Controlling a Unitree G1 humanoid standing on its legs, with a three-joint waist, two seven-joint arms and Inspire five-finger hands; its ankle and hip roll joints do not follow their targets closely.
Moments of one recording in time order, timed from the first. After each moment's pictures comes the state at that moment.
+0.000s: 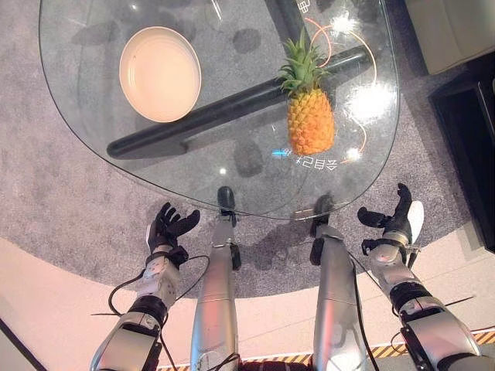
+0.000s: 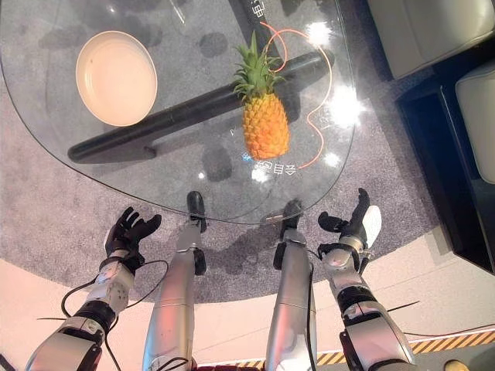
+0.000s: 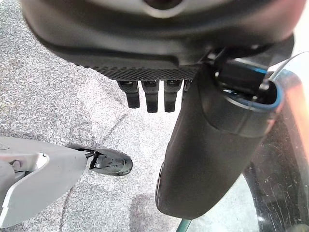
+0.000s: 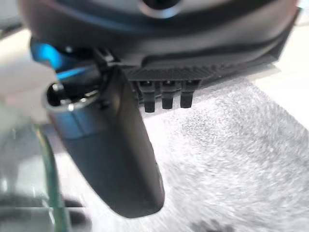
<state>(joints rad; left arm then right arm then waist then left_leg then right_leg) -0.44 0.33 -0.18 0.97 -0.84 -0.26 0.16 -0.57 -0.44 0.18 1.04 0.29 -0.24 -0.67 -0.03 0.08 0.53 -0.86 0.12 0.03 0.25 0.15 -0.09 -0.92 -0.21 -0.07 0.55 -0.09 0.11</state>
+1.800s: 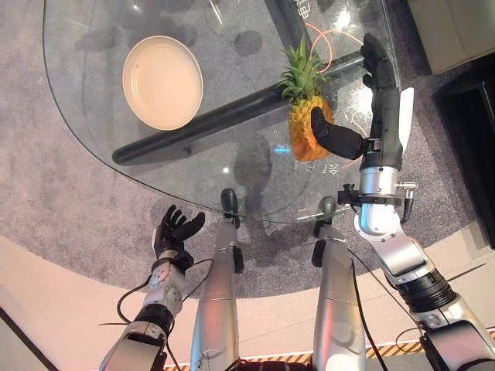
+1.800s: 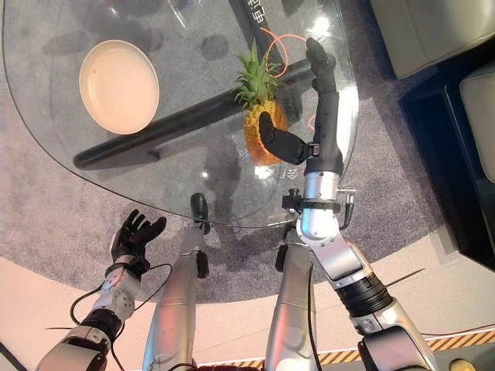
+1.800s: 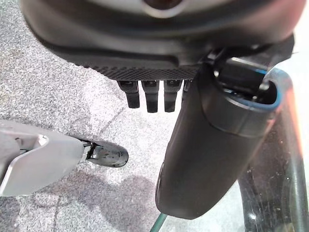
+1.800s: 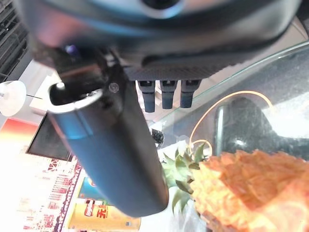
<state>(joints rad) -0.38 0.28 -0.15 0.91 -0.83 -0.29 0.14 -0.51 -0.56 0.34 -0.07 0.04 -0.07 -0.63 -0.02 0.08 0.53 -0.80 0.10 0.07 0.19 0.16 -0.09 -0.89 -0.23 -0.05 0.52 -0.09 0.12</state>
